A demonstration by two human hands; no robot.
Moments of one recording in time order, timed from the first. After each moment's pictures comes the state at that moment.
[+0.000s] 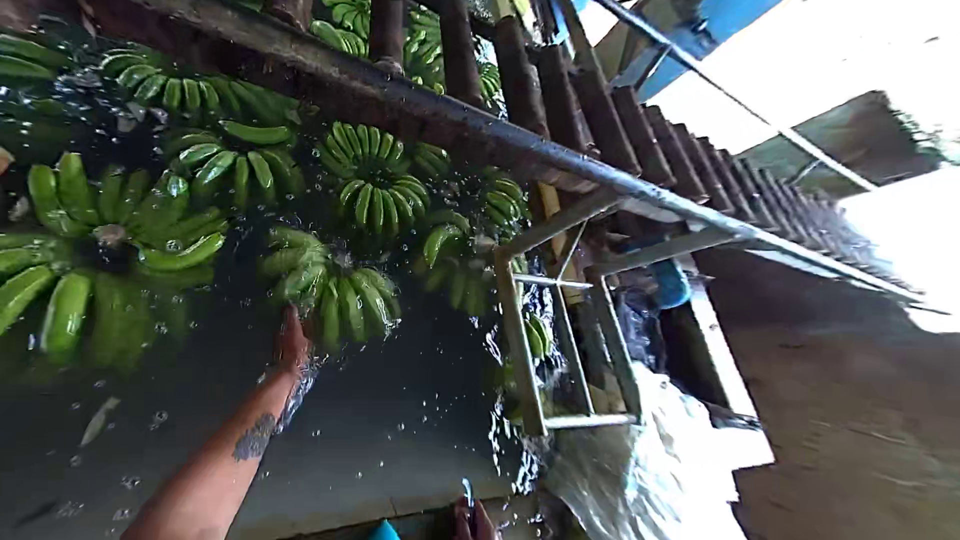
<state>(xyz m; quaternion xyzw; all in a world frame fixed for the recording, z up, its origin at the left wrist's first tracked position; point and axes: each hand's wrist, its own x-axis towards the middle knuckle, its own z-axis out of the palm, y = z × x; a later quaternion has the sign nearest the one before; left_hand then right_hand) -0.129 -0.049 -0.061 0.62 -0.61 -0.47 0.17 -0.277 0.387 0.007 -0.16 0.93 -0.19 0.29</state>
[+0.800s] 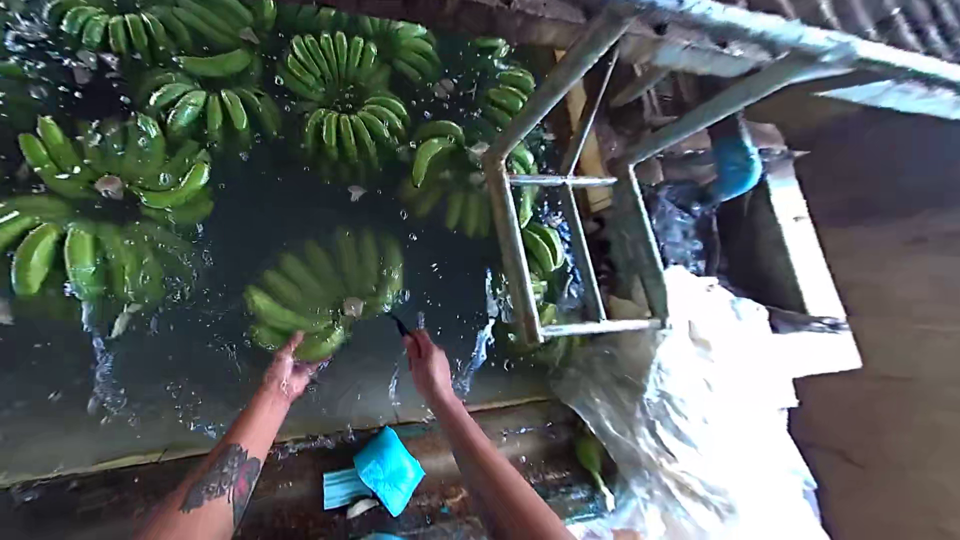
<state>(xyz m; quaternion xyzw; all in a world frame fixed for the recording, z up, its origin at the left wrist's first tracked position) -0.081 0.090 -0.024 0.60 -0.07 -0.75 0.26 -0.295 0.212 0.036 -0.31 0.84 -0.19 0.40</state>
